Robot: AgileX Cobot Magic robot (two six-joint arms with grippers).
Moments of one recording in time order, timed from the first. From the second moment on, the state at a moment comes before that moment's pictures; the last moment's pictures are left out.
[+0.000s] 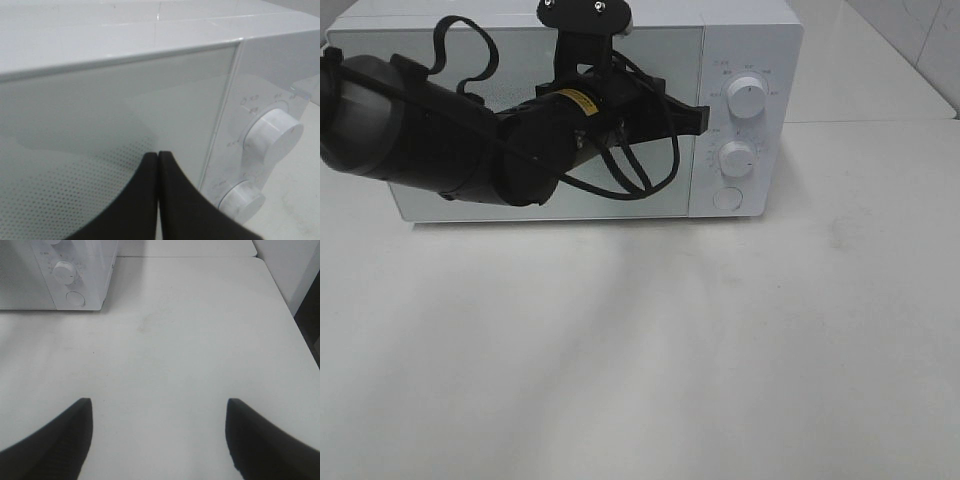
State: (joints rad) left arm -0.74 2.03 -1.19 -0.37 -0.56 0.17; right arm 0.10 0.00 -0.50 -0.10 1.01 0.17
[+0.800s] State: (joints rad) left arm -0.74 1.87 -1.20 -0.38 0.07 0.17; right arm 0.10 0.00 -0.50 -0.10 1.01 0.17
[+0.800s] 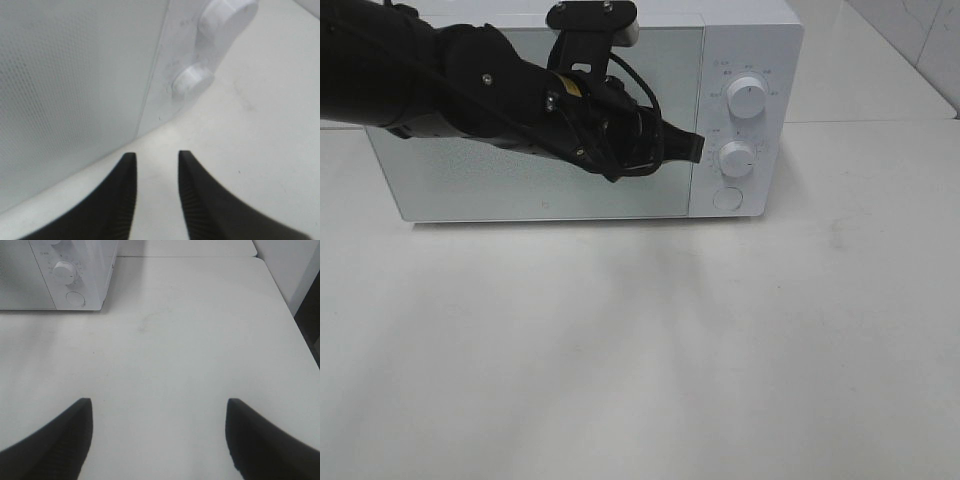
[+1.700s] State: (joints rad) left arm -0.74 1.75 -1.20 -0.32 0.85 0.14; right arm 0.10 0.00 -0.50 -0.10 1.01 0.17
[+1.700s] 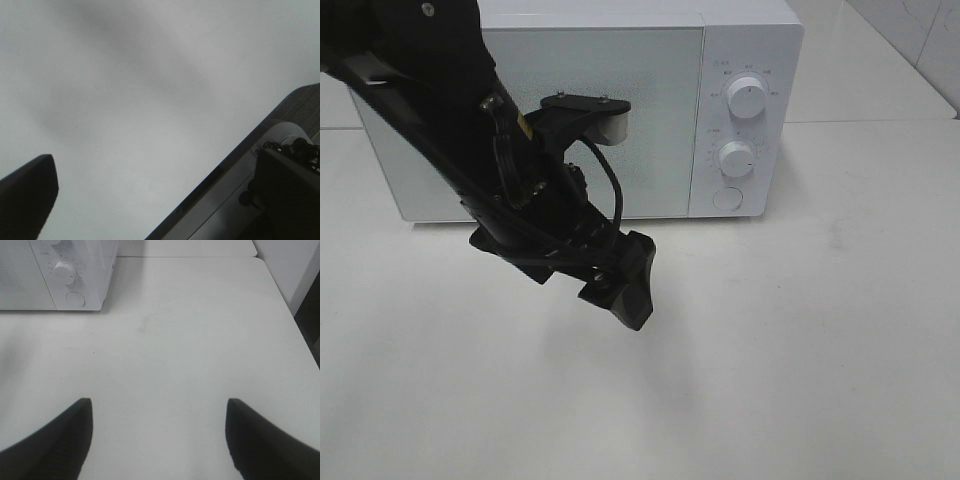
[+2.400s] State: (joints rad) left arm -0.42 1.66 -1.16 -0.27 1.05 0.12; right arm 0.10 0.00 -0.50 -0.10 1.01 0.17
